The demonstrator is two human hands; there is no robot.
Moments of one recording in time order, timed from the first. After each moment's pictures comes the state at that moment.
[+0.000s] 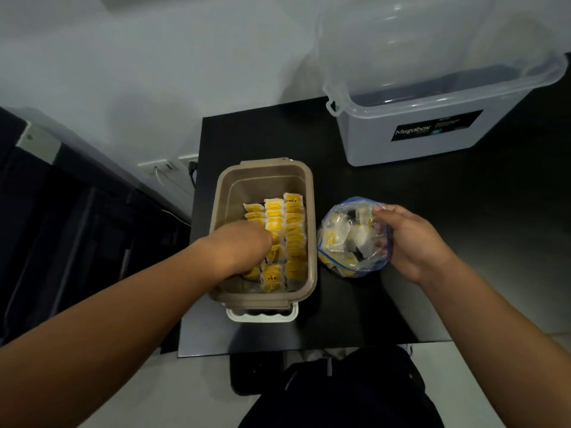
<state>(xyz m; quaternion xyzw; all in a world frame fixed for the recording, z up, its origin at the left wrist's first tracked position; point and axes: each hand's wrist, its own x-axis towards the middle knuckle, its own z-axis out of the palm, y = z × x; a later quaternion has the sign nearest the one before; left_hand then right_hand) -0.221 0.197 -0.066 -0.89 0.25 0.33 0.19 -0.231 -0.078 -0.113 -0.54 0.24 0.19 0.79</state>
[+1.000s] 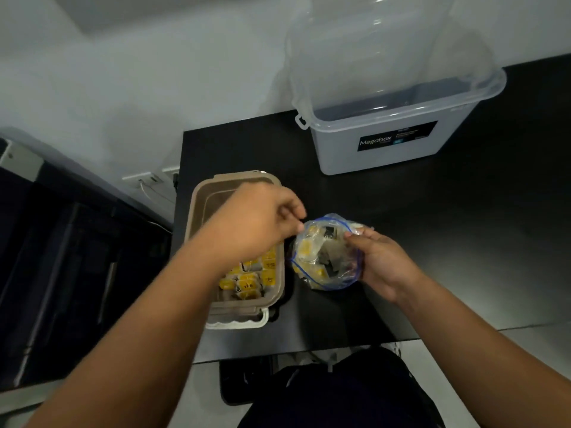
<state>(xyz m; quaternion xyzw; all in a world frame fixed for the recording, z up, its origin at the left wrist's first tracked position) -0.230 0.116 0.028 -0.94 0.08 0.19 -0.26 -0.255 -0.094 -0.119 -0.51 0.24 0.26 0.79</state>
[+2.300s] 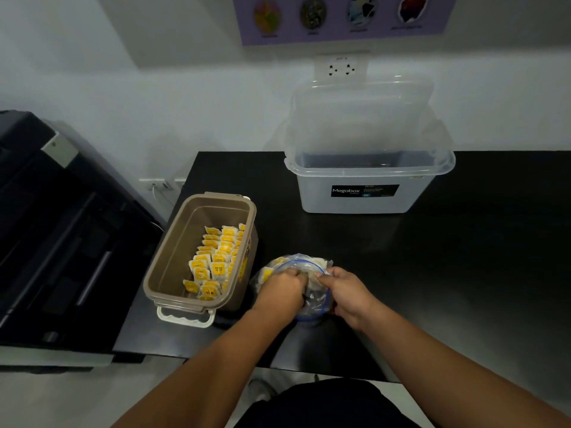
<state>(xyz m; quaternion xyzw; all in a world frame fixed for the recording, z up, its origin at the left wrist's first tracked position) -0.262 0.003 -0.130 -0.98 0.05 0.16 -0.07 -0.238 -0.144 -0.128 -0.61 0.20 0.36 0.68</state>
